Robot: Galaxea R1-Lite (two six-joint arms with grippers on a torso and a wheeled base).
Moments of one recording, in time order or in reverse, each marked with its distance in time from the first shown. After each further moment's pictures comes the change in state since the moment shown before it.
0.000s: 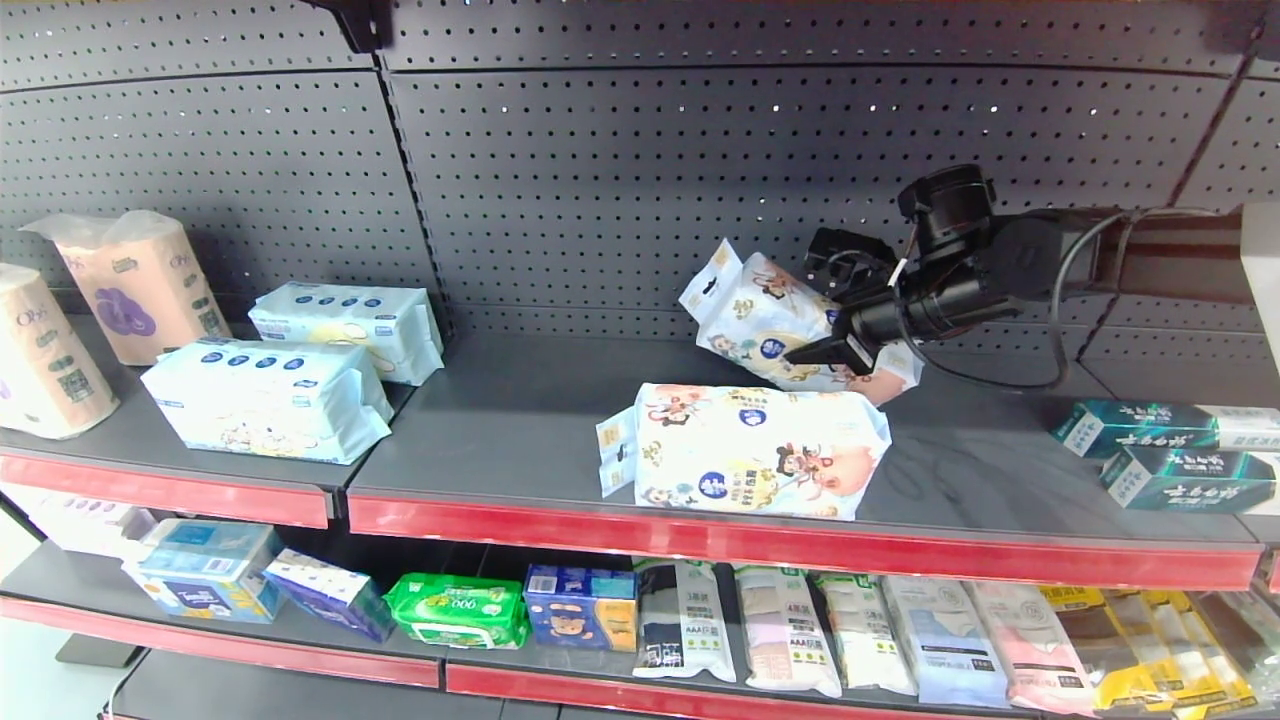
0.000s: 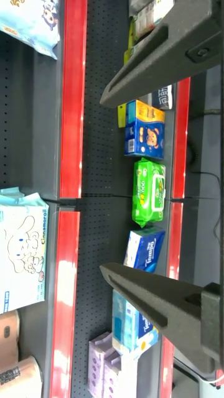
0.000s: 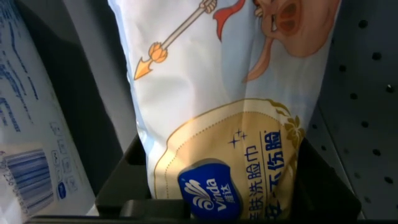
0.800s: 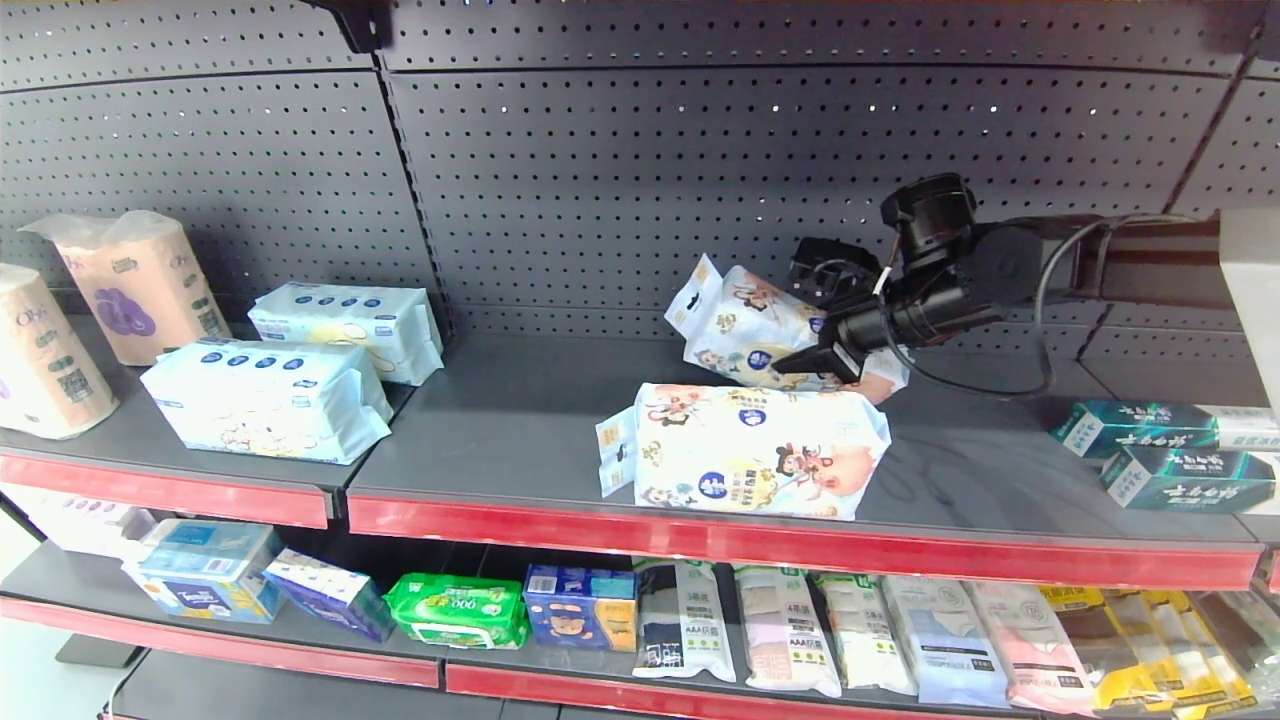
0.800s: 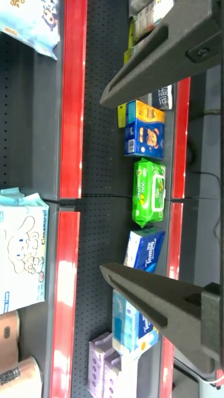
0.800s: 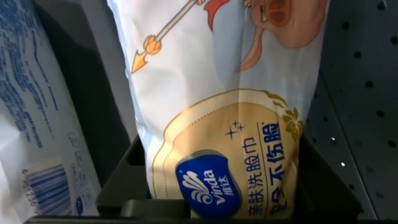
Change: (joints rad) left arm 0.000 0.000 0.000 0.000 0.000 0.000; right arm 0.030 0.013 0.006 0.000 0.012 -0.001
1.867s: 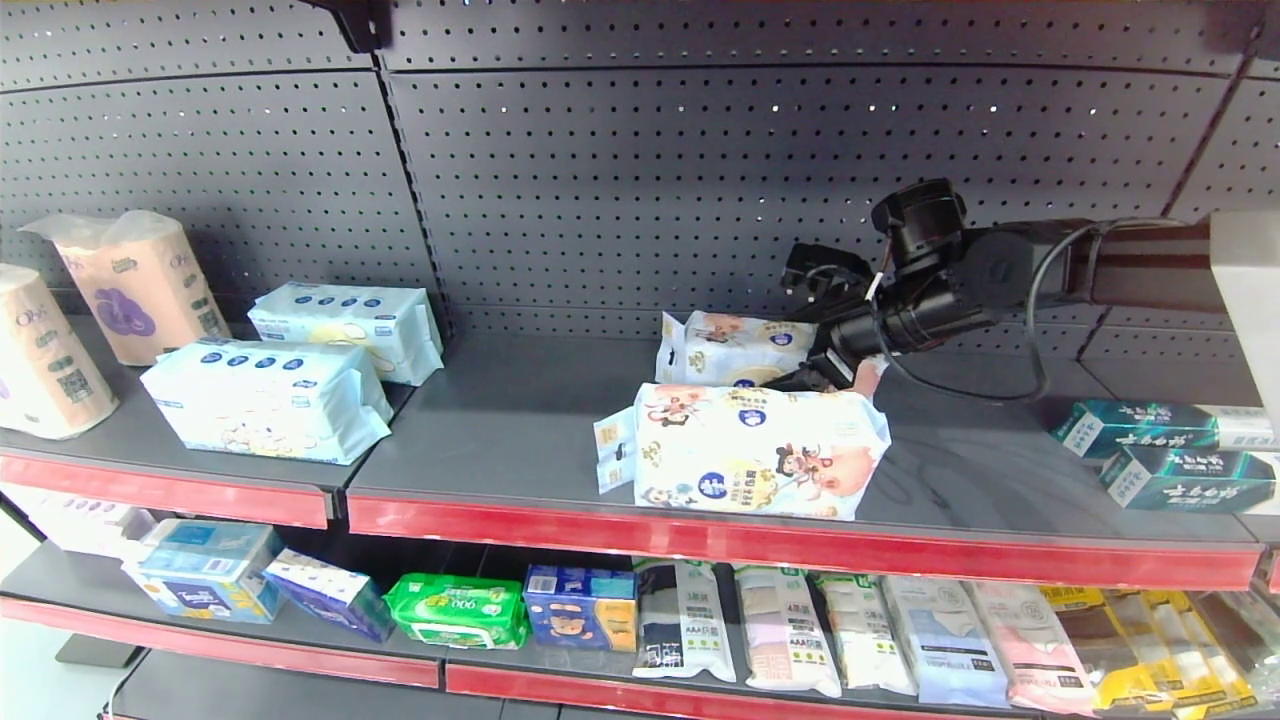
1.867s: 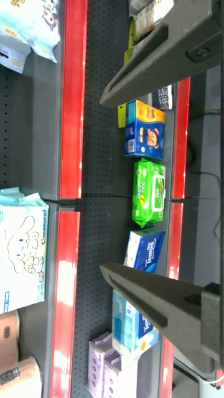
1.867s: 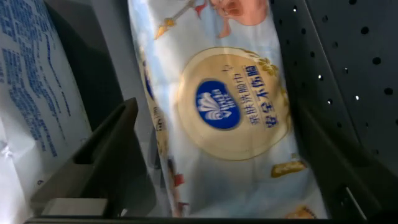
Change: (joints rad) left arm 0.000 0.000 0.000 0.000 0.000 0.000; right arm 0.014 0.003 0.010 0.001 0.000 0.003
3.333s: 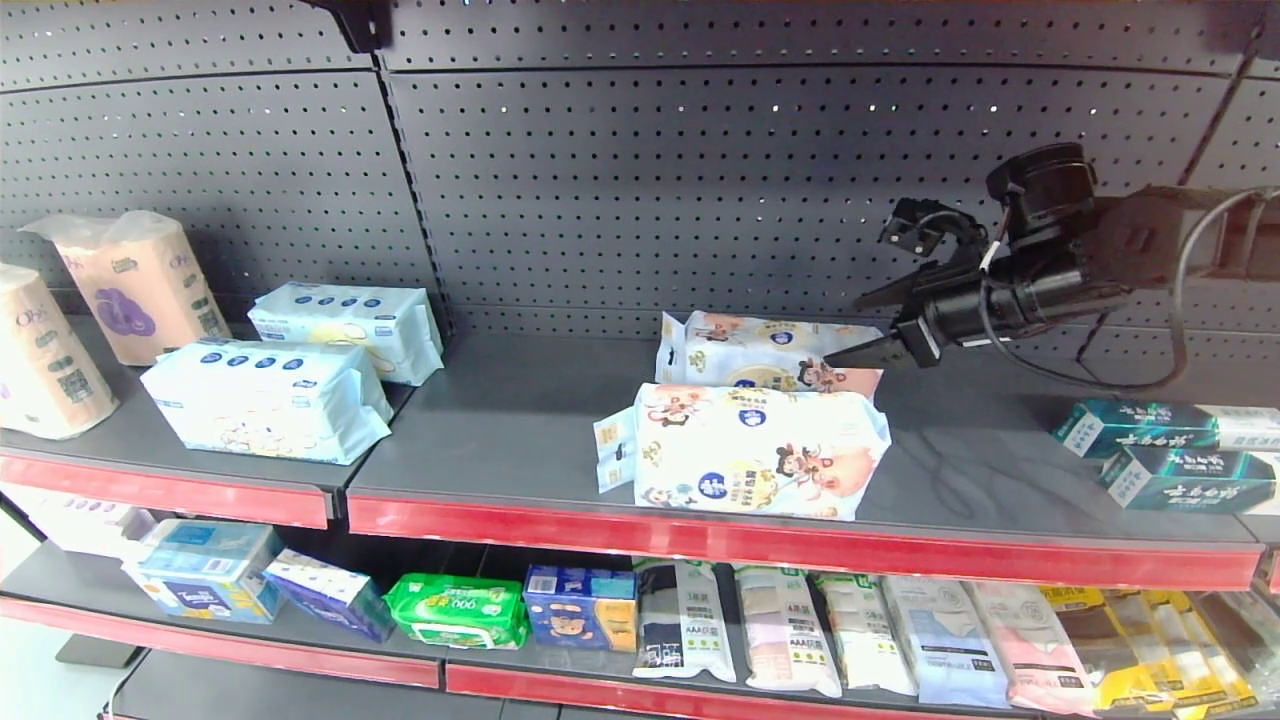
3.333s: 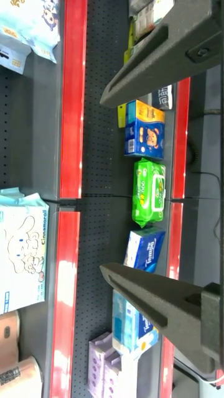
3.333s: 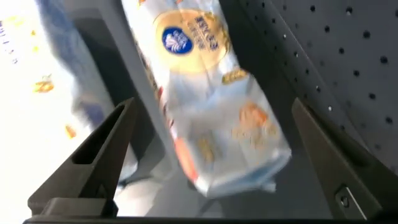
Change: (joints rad) left arm 0.000 0.000 0.000 0.000 0.000 0.001; right arm -0.146 -0.172 0.150 -0.003 0.152 0.121
